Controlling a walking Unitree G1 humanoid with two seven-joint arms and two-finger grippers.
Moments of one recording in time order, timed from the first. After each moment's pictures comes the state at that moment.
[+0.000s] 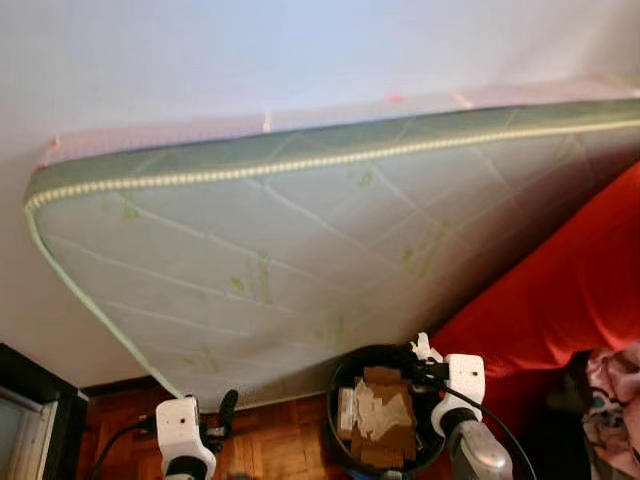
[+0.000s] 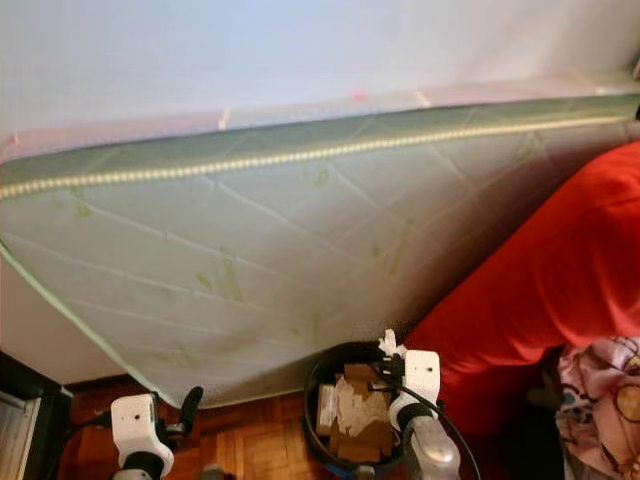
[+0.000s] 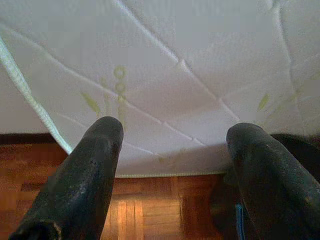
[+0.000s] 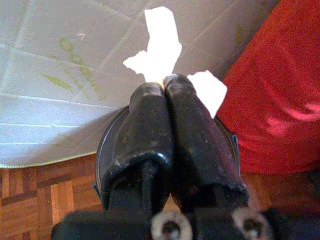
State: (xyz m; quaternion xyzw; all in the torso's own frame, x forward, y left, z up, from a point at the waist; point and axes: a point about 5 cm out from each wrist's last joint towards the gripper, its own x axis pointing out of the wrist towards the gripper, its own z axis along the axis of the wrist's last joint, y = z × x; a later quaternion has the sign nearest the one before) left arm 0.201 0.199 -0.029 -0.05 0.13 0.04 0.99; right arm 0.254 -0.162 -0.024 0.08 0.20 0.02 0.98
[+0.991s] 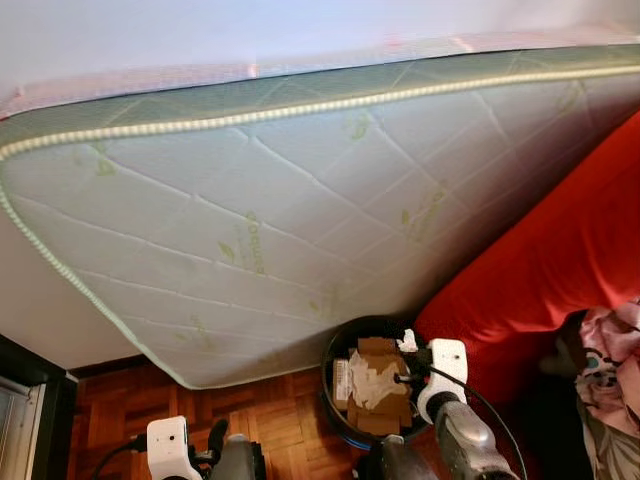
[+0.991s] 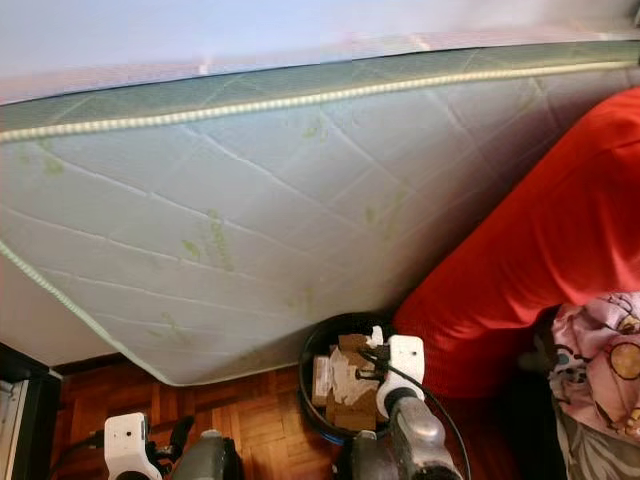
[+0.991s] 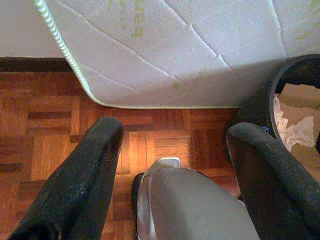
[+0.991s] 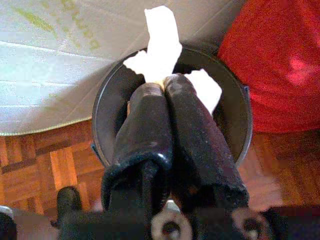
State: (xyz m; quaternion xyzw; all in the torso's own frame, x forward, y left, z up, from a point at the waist) left arm 0.186 0.215 -0.052 -0.06 0.21 0.06 0.97; right arm 0.274 -0.148 -0.020 0.08 0.25 0.03 0.96
